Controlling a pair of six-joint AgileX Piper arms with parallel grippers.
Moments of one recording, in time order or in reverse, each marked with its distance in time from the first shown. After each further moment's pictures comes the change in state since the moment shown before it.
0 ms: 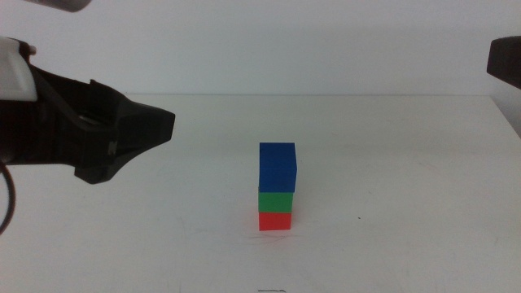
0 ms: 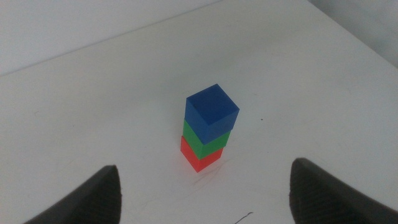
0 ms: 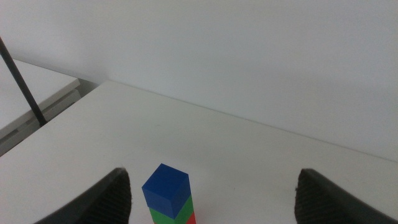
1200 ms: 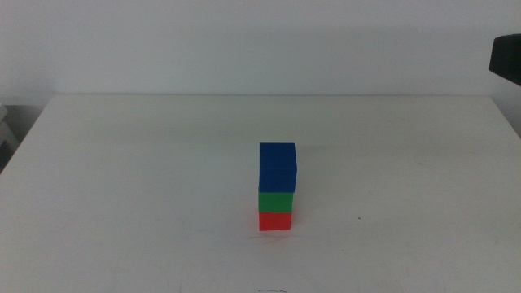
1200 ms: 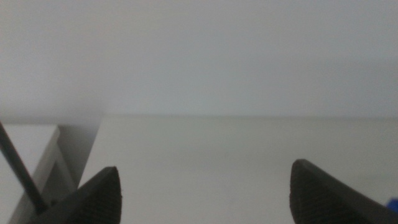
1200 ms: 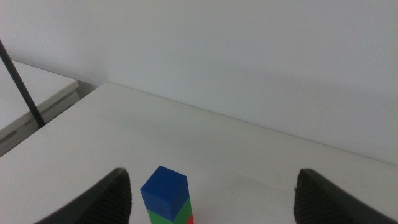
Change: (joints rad) left arm 0.569 -0.196 0.113 0.045 -0.139 0.000; right arm 0.000 0.000 0.000 -0.007 -0.003 0.000
